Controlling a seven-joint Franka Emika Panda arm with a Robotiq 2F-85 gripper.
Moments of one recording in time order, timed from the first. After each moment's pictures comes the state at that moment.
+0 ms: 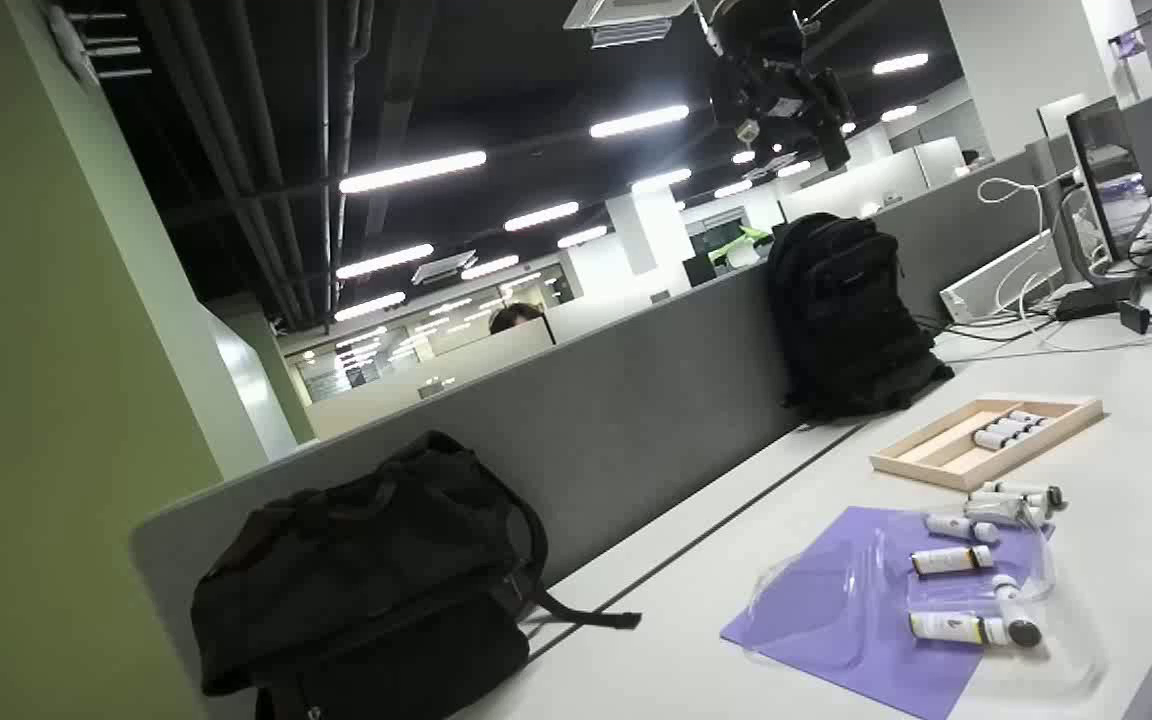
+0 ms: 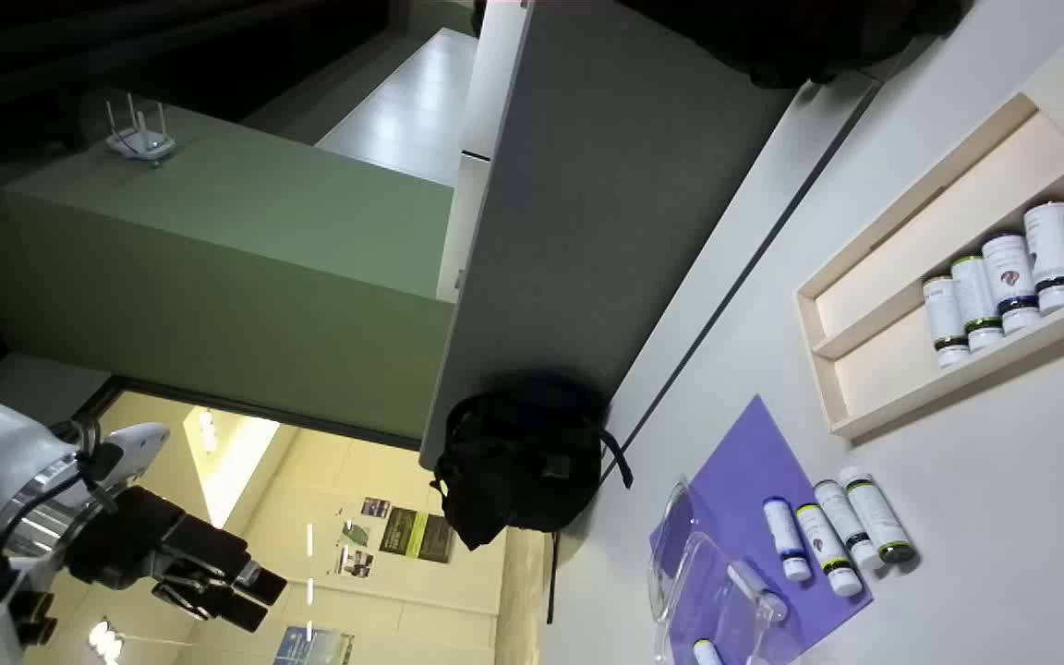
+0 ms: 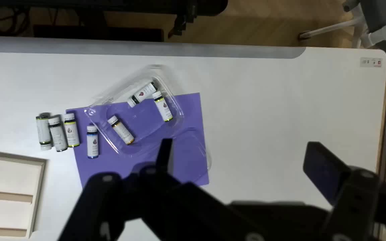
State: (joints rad) arm 0.11 -0.40 0.04 -2.14 0.31 1.60 0.12
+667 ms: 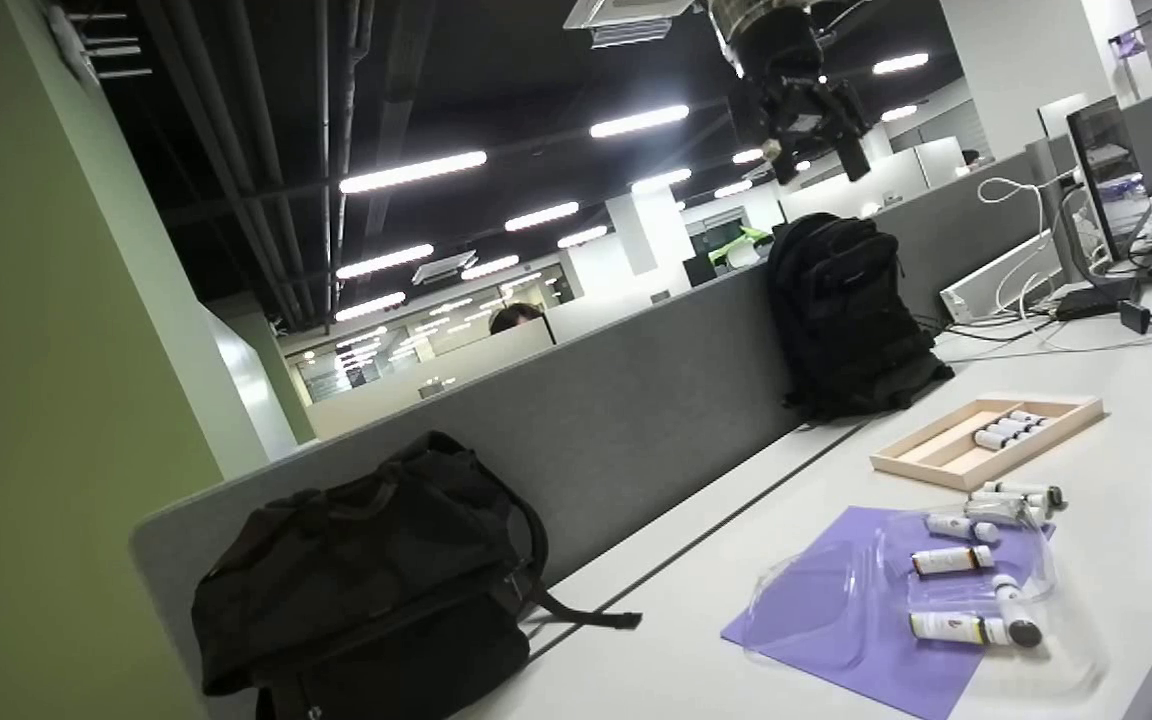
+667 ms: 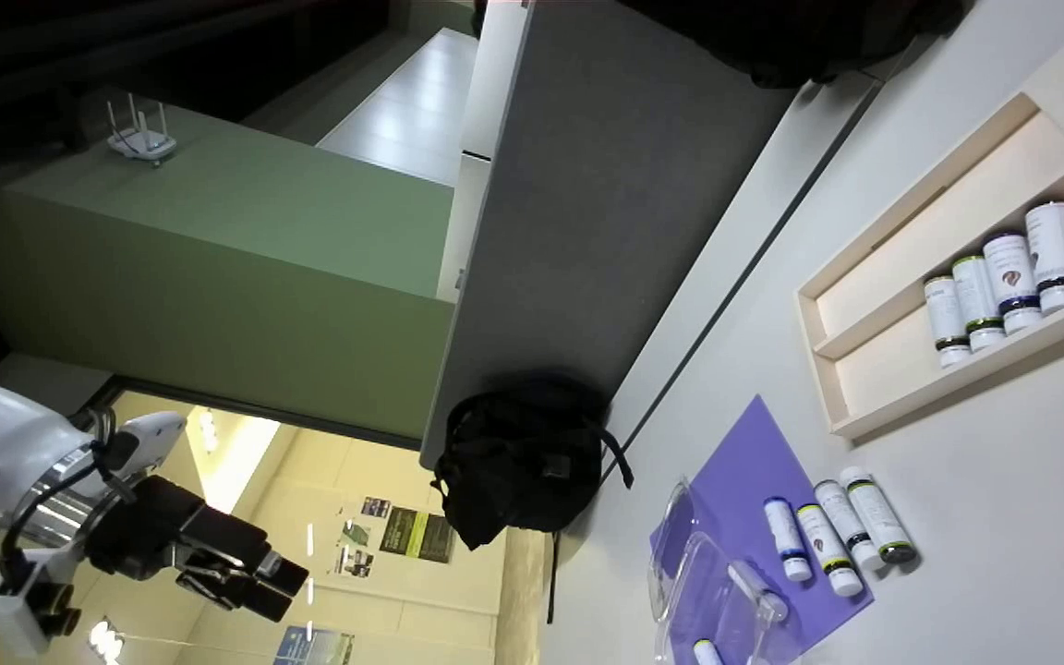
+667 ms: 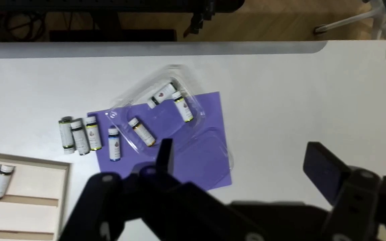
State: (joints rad) arm 0.07 -0.41 0.04 -2.19 0.27 1.63 0.12
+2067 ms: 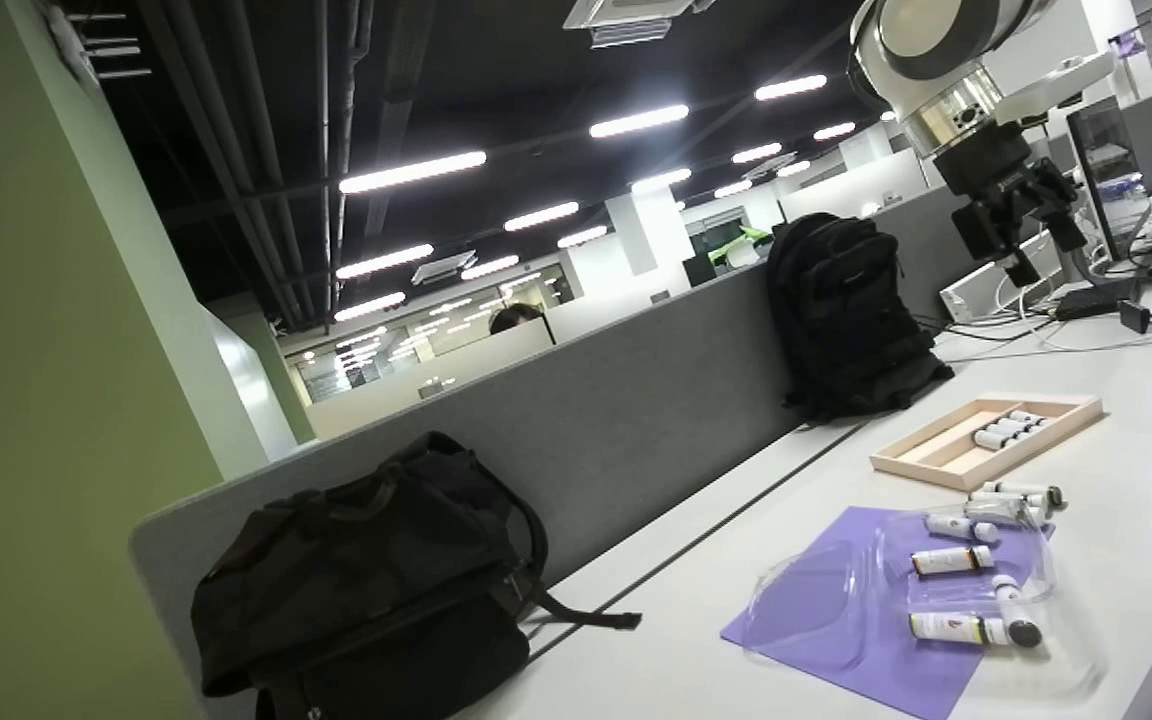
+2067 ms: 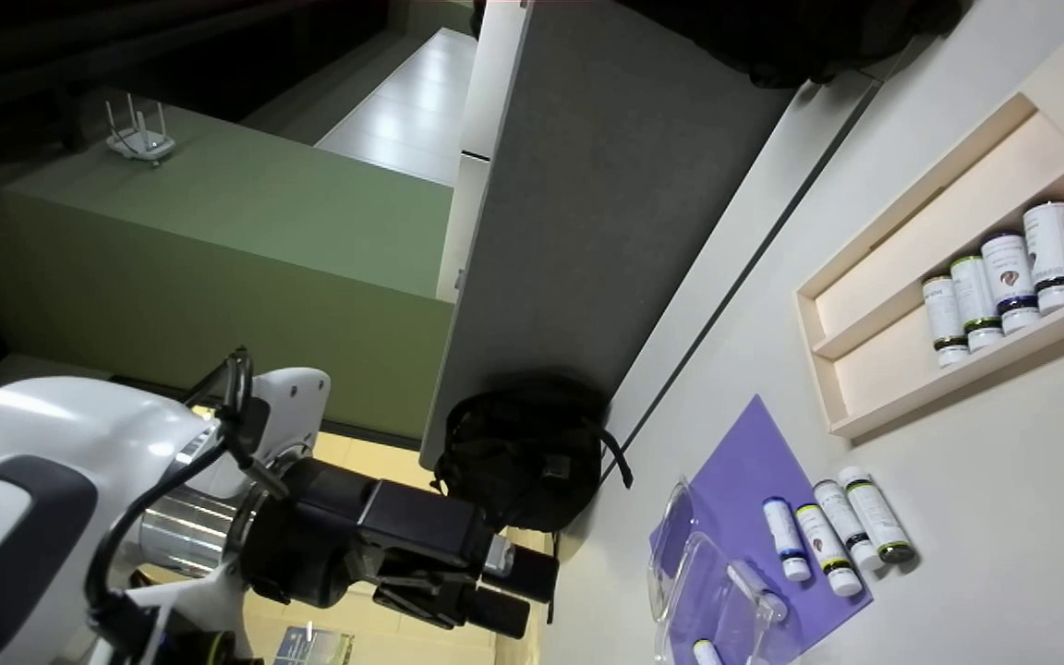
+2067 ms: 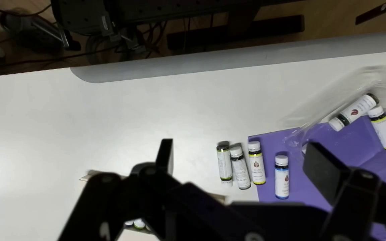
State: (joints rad) arm -0.16 -0.47 -0.07 -2.67 -0.16 2.06 0.00
